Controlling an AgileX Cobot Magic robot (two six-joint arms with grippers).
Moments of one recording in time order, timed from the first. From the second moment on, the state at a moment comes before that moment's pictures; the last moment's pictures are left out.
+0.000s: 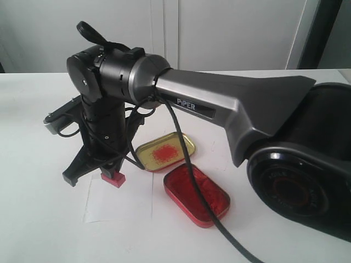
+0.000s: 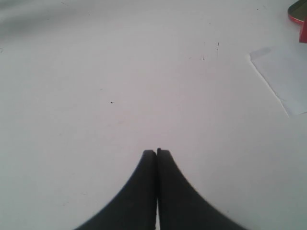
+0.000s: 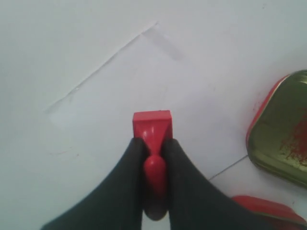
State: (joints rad) left arm -0.05 0.00 0.02 -0.10 0.52 0.24; right arm 0.90 2.30 -2.05 0.01 1.22 -0.09
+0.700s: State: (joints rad) left arm -0.05 0.00 0.02 -0.10 0.52 0.24; right arm 0.89 2.30 -1.99 -0.01 1.16 -0.03
